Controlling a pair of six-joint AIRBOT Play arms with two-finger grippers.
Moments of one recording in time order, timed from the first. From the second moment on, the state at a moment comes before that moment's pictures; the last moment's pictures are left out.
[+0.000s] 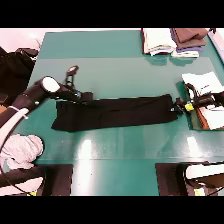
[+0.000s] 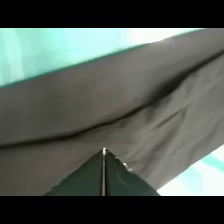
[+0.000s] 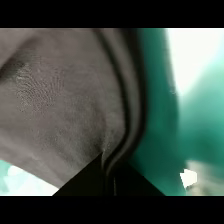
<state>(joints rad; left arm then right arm) -0.35 -1.33 1.06 0.98 -0.86 -1.52 -0.41 -1.57 1.02 -0.90 1.30 1.13</state>
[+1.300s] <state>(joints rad) -0.35 -1.55 1.44 0.96 -0.90 -1.55 0.29 -1.35 1.70 -0.77 1.37 1.30</state>
